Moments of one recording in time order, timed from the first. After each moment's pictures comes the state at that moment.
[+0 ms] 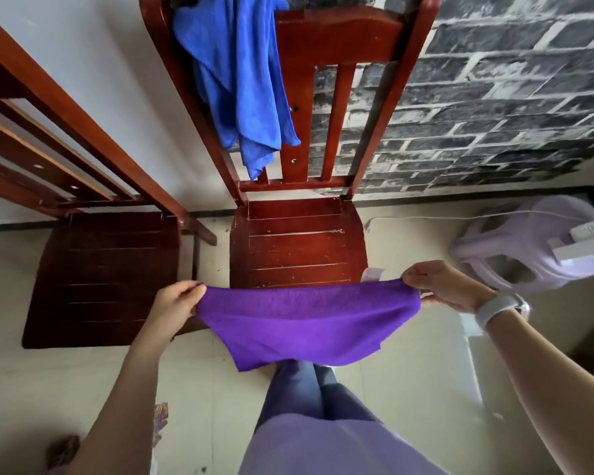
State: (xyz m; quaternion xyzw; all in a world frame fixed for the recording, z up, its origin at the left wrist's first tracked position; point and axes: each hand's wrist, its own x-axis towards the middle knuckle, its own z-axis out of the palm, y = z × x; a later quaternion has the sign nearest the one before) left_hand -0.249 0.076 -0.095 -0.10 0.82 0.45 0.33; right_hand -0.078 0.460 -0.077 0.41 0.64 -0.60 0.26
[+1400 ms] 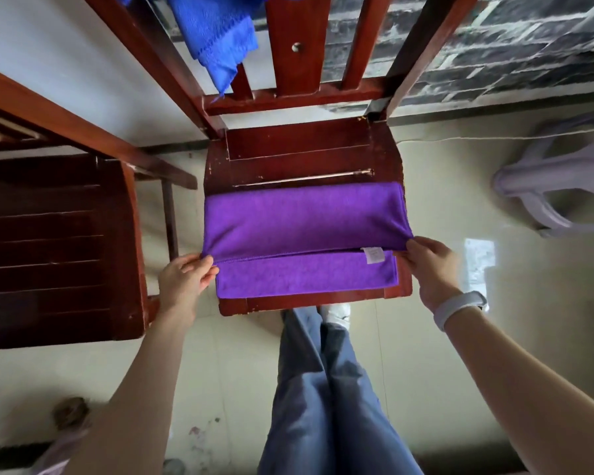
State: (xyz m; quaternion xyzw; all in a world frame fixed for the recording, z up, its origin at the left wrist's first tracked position) left_hand -0.278 0.109 -0.278 -0.31 0.73 0.53 0.30; right_hand -0.110 0.402 -0.287 0.66 0.47 -0.58 -0.03
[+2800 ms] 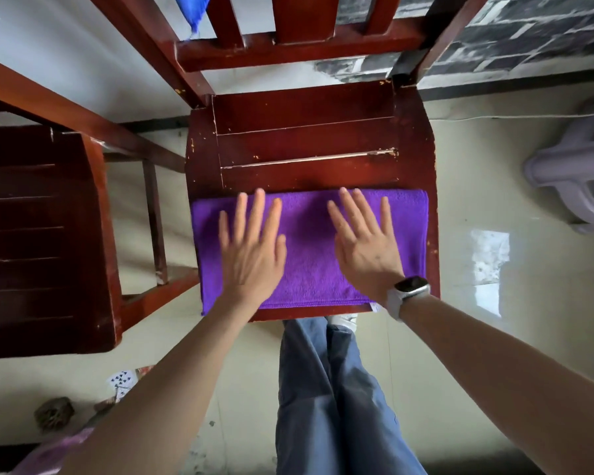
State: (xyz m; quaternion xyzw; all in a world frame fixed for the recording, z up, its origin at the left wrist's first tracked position) left_hand -0.247 0.180 -0.372 0.31 0.94 0.04 0.15; right_hand -0.157 0.344 -0.373 0.13 0.98 -0.12 0.11
